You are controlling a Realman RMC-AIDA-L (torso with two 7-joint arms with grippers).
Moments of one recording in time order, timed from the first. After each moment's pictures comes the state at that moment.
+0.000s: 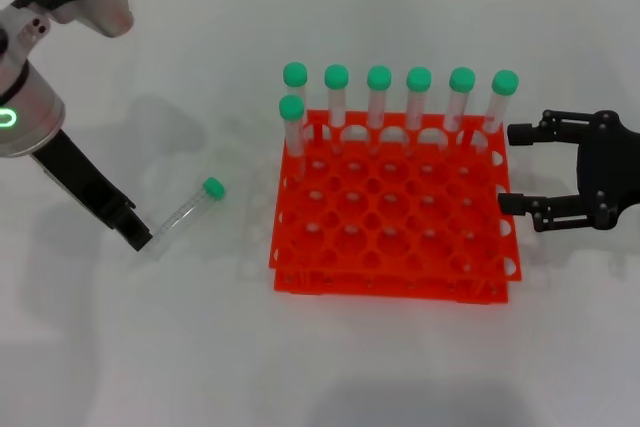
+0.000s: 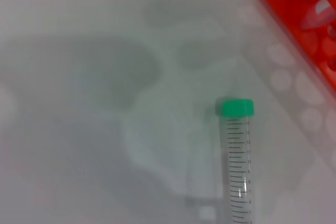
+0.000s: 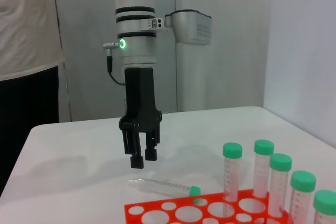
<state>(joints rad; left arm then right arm) -0.82 -2.03 1.07 0.95 2.83 1.71 -2.41 0.51 1.96 -0.85 -0.67 -1.84 -1.65 1.14</state>
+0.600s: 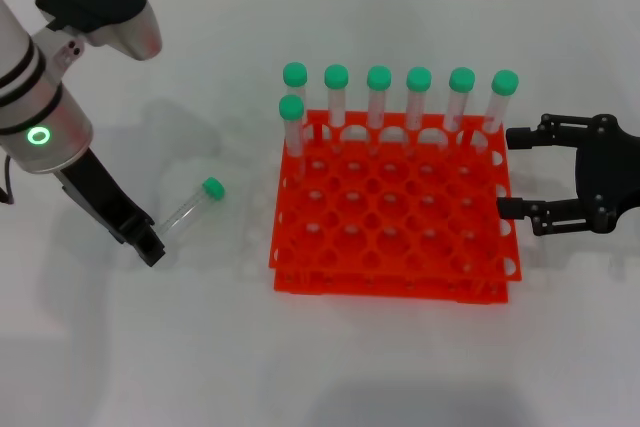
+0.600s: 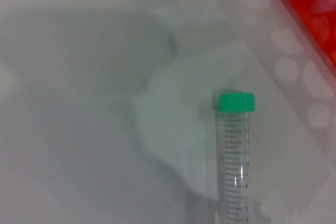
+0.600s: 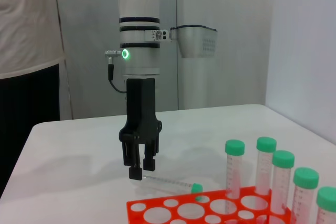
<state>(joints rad) -0.84 -2.05 1.15 0.87 2.83 1.65 -2.48 0.51 1.96 -0.86 -0.66 -1.85 -1.64 1.13</state>
